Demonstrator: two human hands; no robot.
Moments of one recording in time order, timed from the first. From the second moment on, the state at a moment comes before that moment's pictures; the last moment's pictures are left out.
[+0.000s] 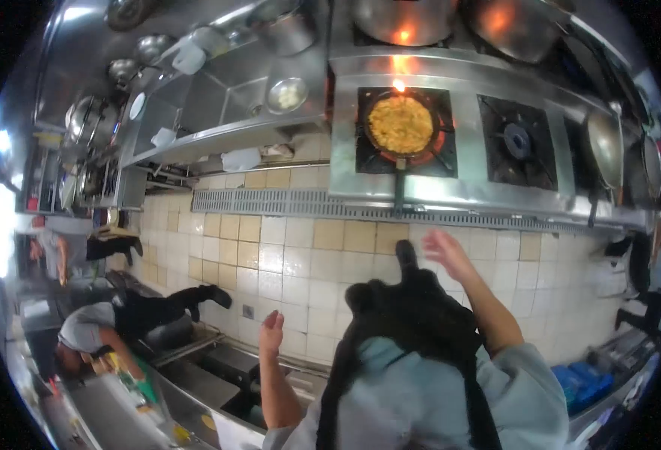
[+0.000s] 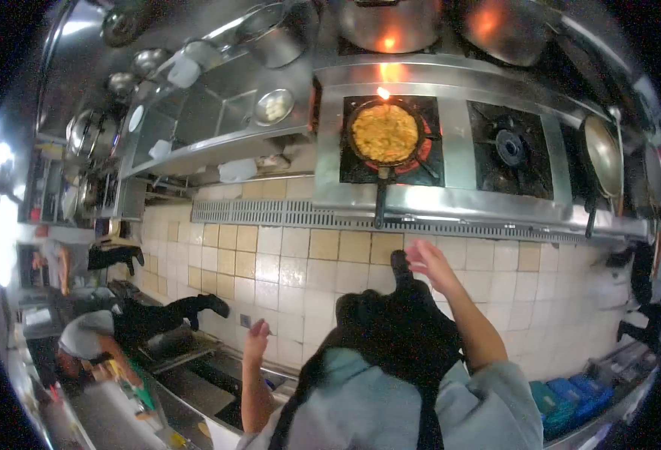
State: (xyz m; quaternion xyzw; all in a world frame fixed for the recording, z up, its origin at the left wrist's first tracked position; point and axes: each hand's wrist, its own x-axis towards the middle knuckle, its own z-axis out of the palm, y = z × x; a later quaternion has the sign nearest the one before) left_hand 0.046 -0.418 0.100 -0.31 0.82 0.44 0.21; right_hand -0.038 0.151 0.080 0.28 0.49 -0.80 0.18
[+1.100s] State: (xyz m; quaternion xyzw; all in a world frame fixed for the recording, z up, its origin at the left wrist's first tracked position) left_hand -0.080 -0.632 0.015 0.27 0.92 0.11 0.28; right_hand -0.183 0.026 0.121 0.39 0.32 -0.86 0.04
